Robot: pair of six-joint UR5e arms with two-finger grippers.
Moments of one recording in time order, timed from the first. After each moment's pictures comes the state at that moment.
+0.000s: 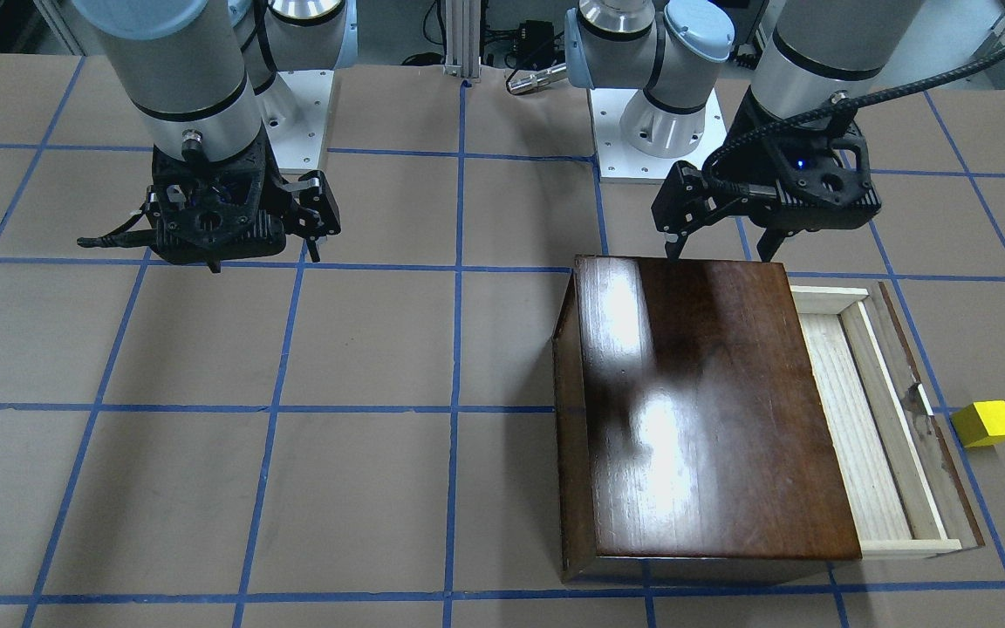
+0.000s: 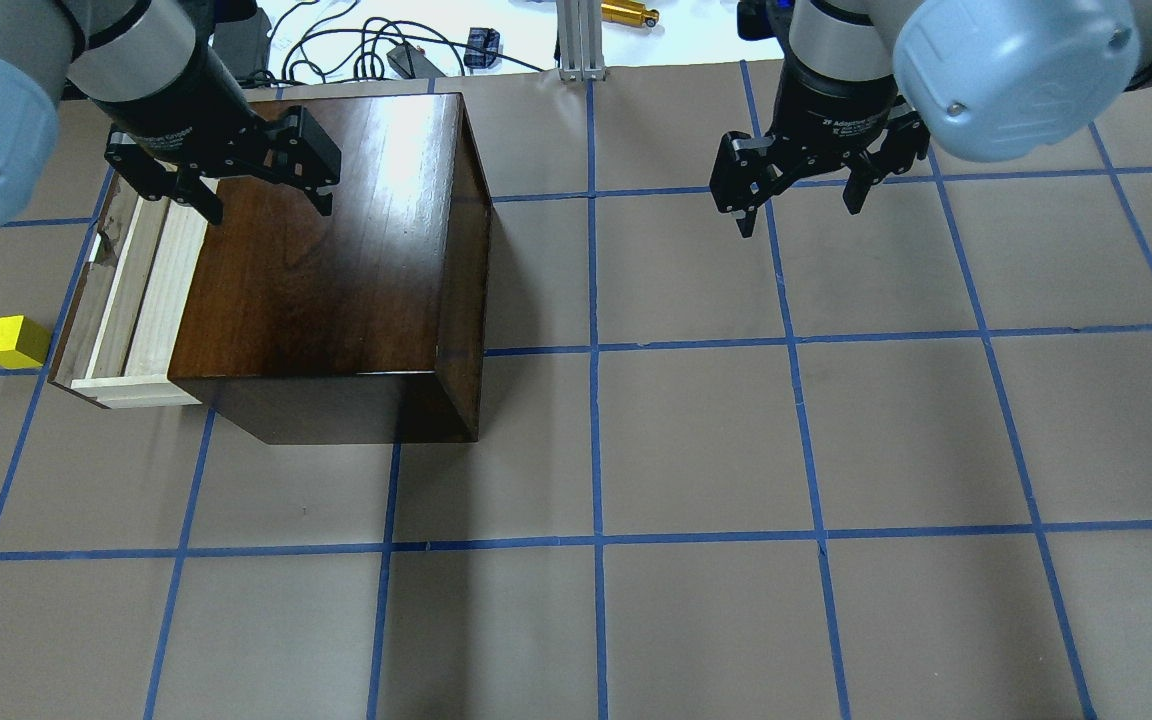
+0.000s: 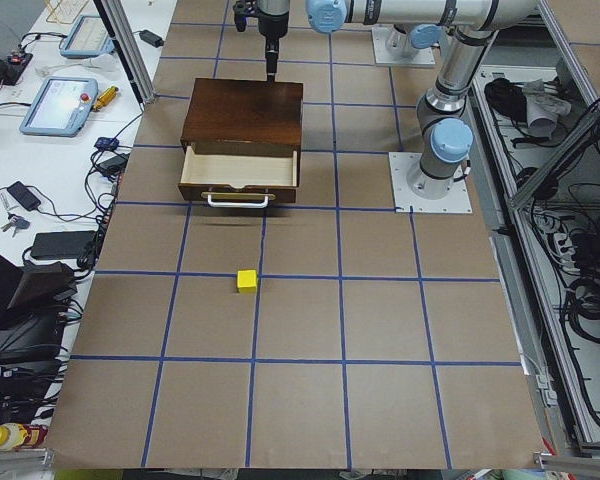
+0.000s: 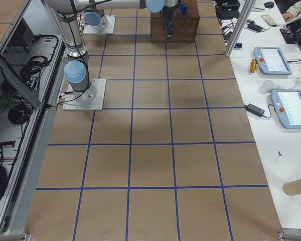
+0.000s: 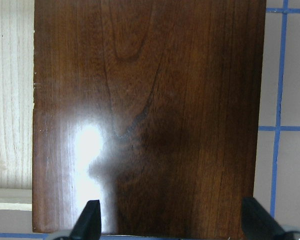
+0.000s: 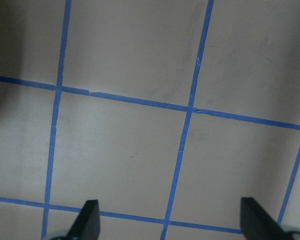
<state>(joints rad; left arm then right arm) -1.54 -1.59 -1.55 -1.48 1.56 0.01 1.70 -1.45 1.48 -1.58 -1.60 -0.05</state>
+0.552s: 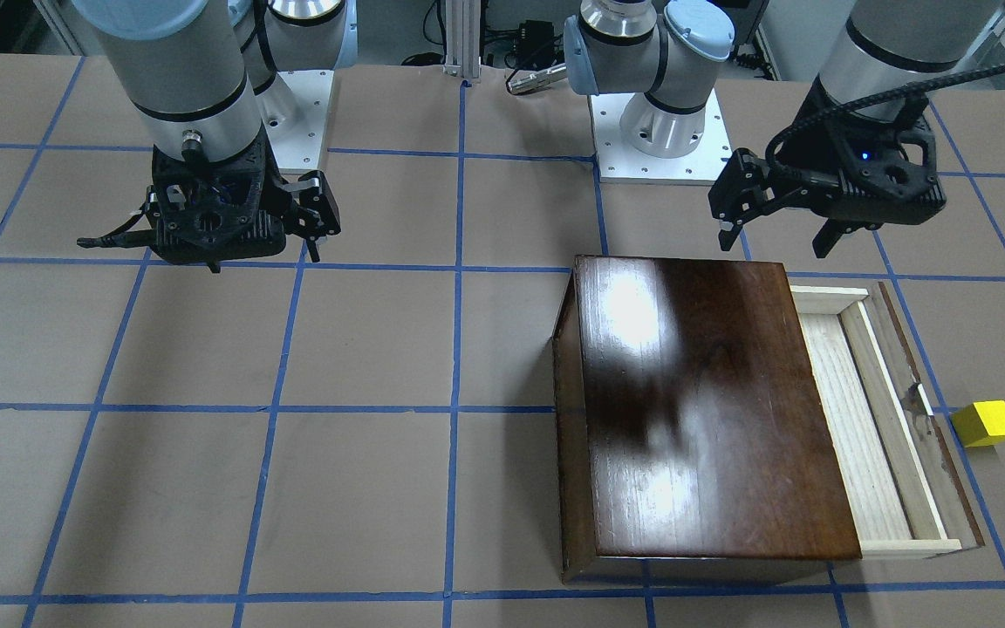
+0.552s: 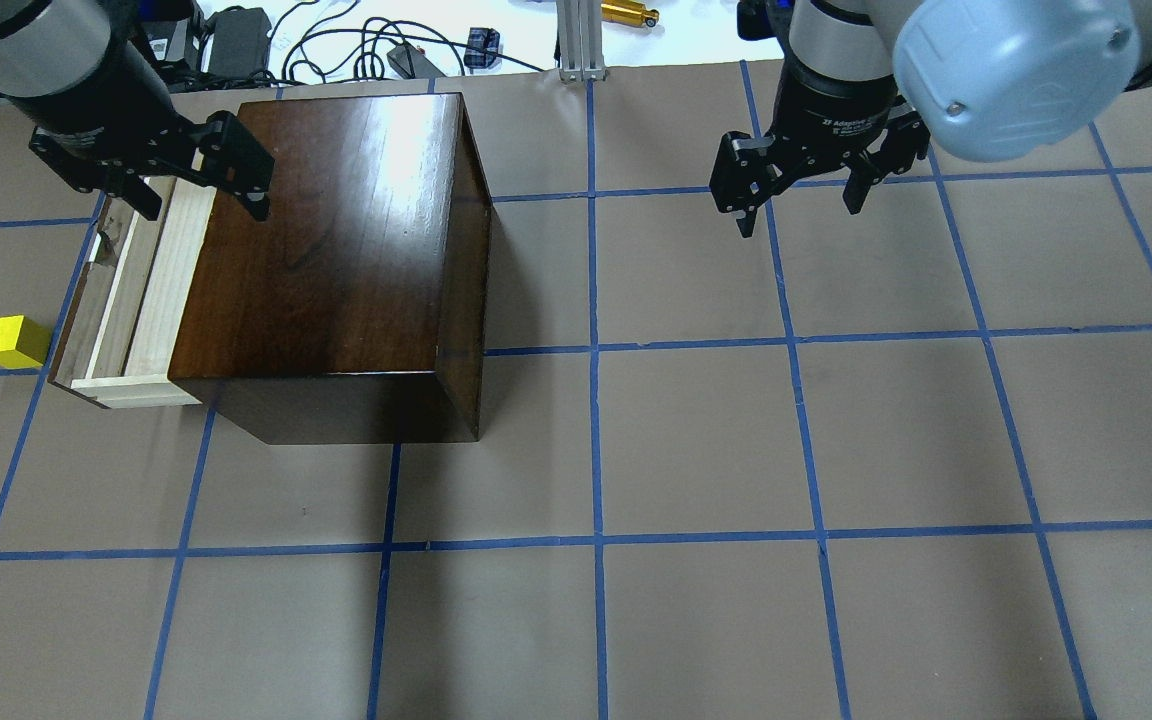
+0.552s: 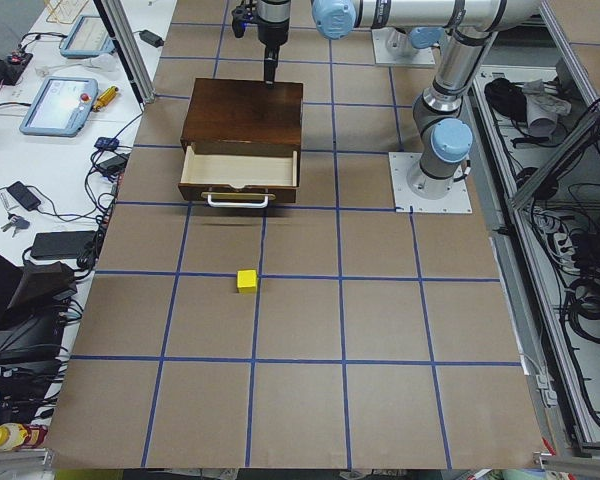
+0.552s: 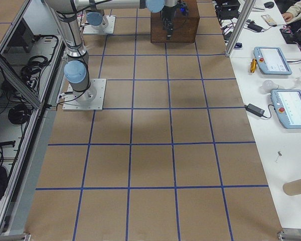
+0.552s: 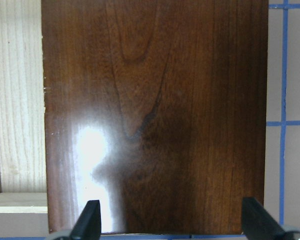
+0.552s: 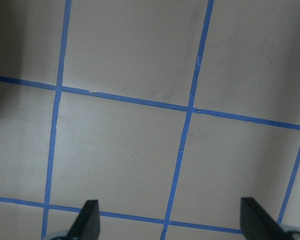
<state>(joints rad) -1.42 -1.56 -1.55 -1.54 1.56 0.26 1.70 -1.45 1.48 -1.58 -1.60 -0.05</state>
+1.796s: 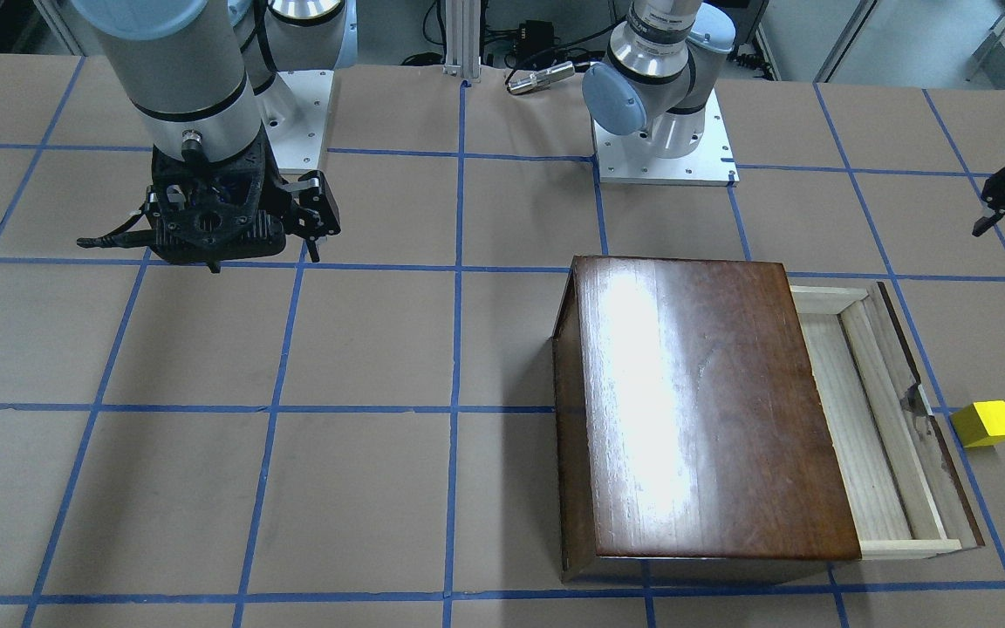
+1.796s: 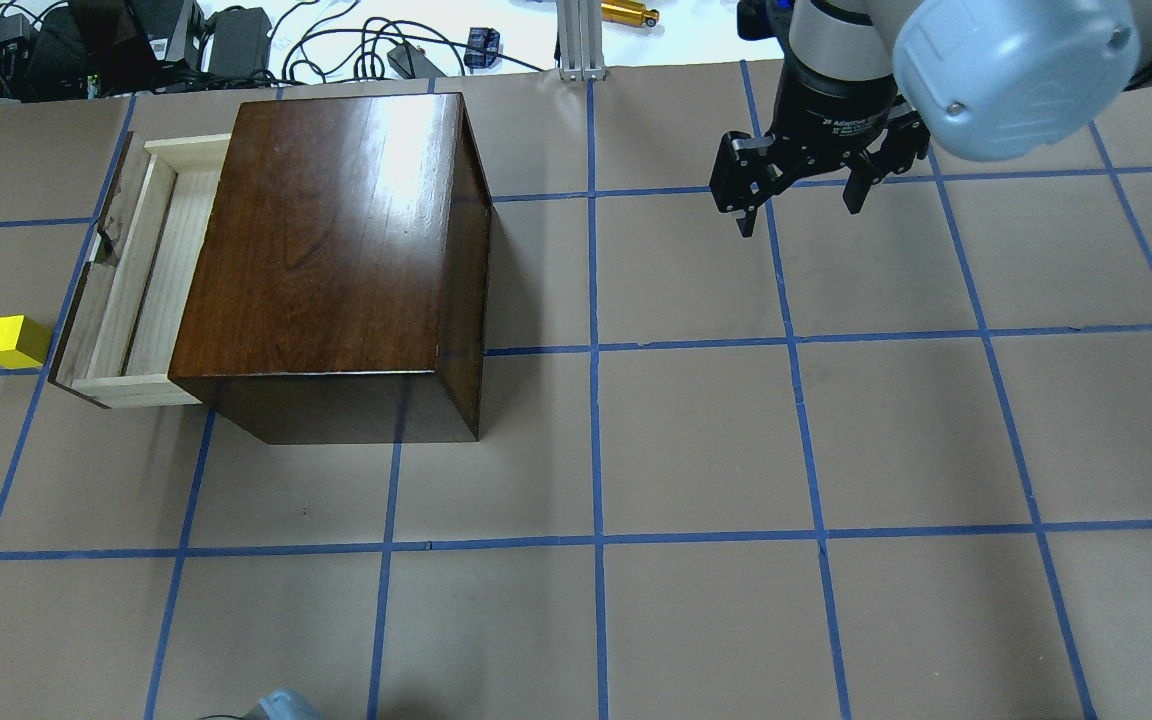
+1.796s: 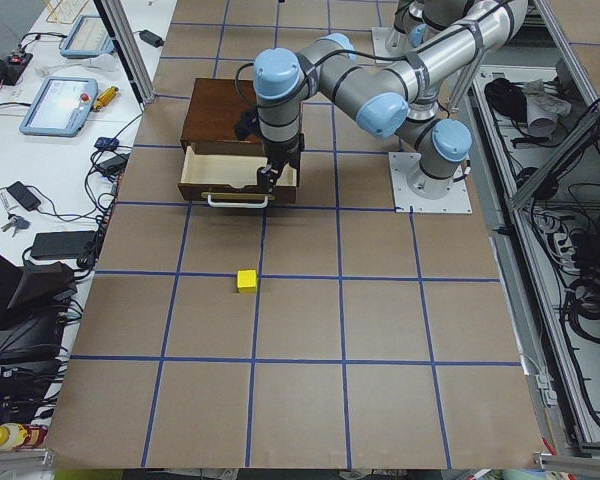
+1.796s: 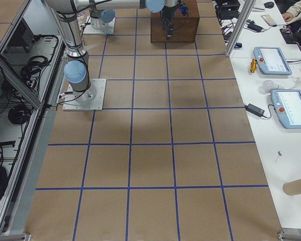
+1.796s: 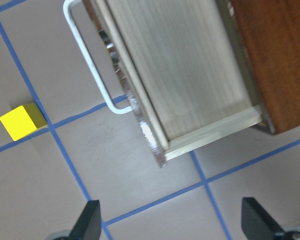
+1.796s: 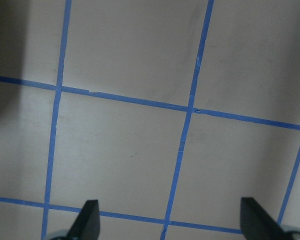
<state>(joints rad) -0.85 -1.69 -1.54 -1.49 1.58 1.38 1.70 -1.45 1.48 -1.58 -1.60 -0.05</state>
